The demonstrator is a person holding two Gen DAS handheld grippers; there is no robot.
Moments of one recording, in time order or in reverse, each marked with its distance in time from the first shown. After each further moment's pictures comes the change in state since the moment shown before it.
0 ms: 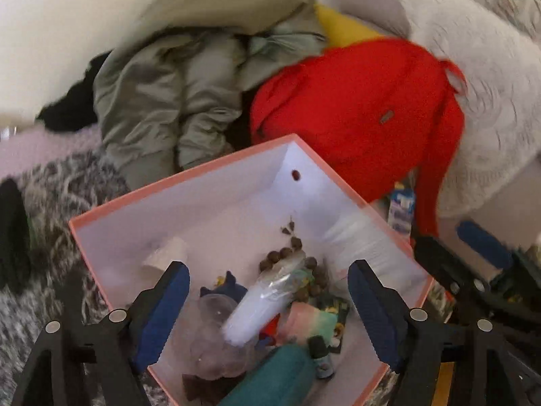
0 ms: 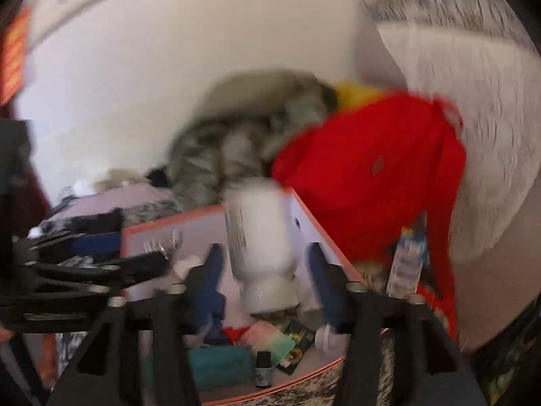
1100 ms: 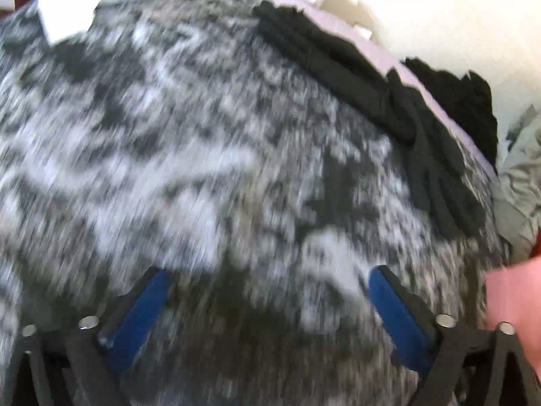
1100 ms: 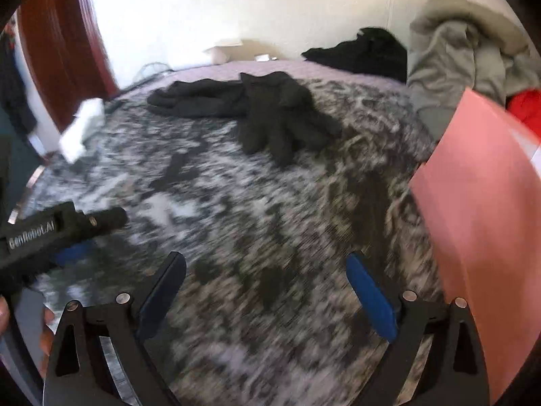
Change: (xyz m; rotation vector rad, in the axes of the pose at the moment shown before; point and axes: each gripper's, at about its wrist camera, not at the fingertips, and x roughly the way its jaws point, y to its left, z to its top) left arm -0.042 0.409 -0.187 -0.711 -0.095 0.400; right arm 0.163 0.366 -0.149 -0.299 0.302 0.258
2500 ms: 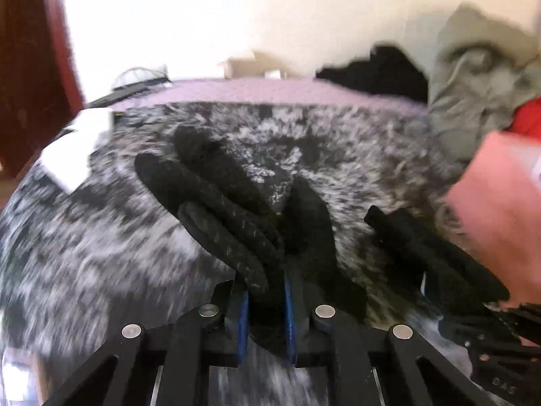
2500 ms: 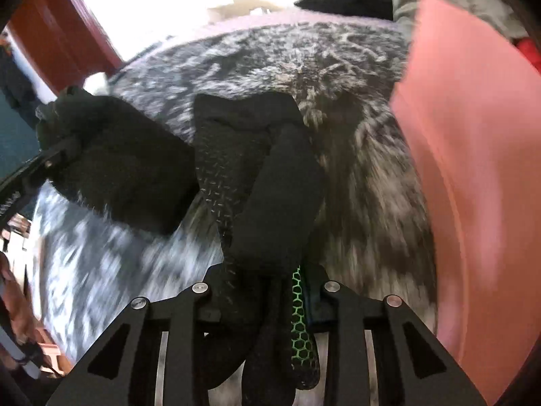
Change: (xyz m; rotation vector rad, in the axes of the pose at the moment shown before) left arm -0.153 -0.055 -0.068 0.430 -0.205 0.078; right arm -0.032 -0.038 -0.041 0.027 0.152 0.165
